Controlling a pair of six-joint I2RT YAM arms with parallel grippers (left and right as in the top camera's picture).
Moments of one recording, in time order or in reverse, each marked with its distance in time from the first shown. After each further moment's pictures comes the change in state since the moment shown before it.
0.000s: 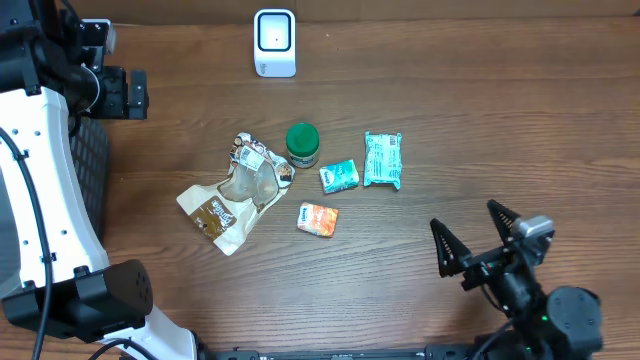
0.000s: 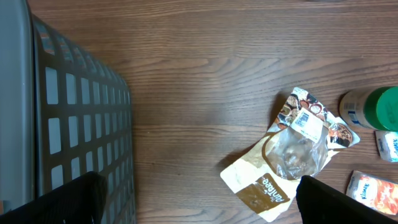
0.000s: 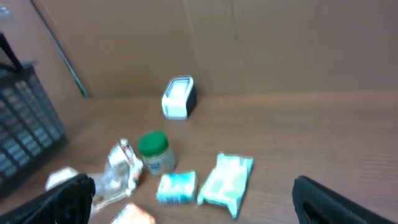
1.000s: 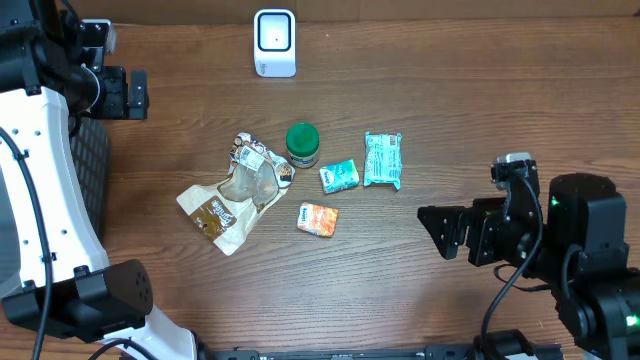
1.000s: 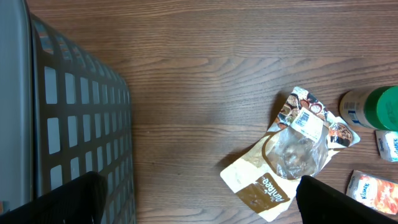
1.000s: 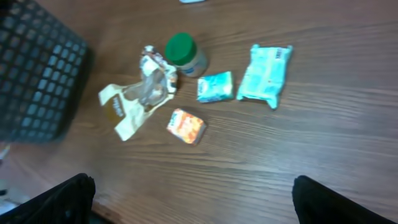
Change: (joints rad) left arm 0.000 0.000 -0.002 0.000 -0.001 0.000; right arm 0.000 0.697 0.723 -0.691 -0.180 -0.001
